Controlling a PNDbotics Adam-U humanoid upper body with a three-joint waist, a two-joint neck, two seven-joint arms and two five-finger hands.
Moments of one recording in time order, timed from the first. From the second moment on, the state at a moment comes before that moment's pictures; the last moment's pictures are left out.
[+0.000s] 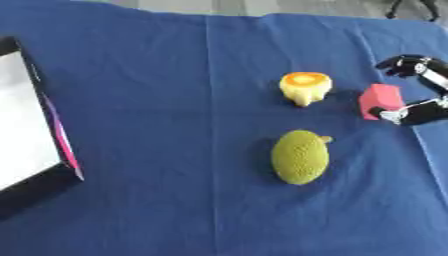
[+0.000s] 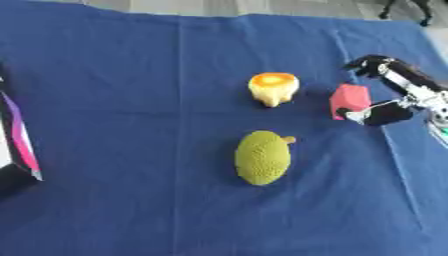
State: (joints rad) left arm -0.37 0.40 0.11 -1.70 0.32 0.01 -0.08; right arm 0.13 -1.02 -0.29 -1.69 0.11 -0.13 0.09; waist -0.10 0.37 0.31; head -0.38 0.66
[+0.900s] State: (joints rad) left arm -0.37 0.41 0.11 -1.70 0.32 0.00 -0.08; right arm 0.16 -1.02 -0.31 -1.69 0.21 -0.13 0.09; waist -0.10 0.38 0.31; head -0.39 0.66
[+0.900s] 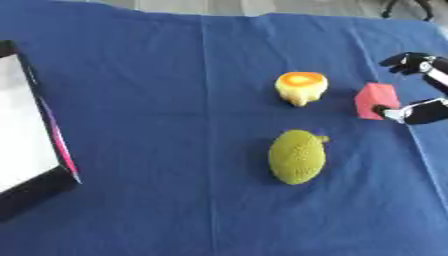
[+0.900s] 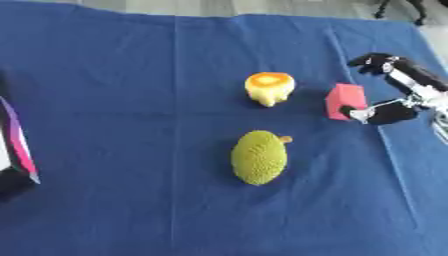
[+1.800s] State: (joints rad) left arm -0.37 0.46 0.11 -1.78 0.39 -0.04 -0.05; right arm 0.17 -1.02 -0.31 -1.67 0.27 -0.11 0.09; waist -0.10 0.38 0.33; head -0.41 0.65
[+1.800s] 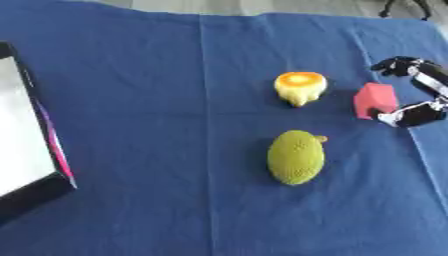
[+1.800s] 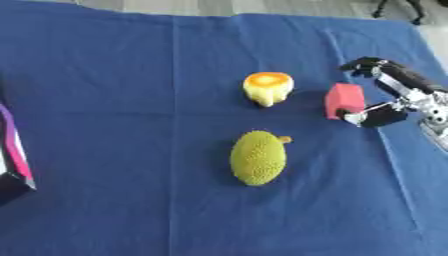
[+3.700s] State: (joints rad) left arm -0.36 0.50 0.11 -1.86 0.42 -0.07 0.01; right arm 0.17 -1.02 -0.30 -1.66 0.34 -0.08 0.09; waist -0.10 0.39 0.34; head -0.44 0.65
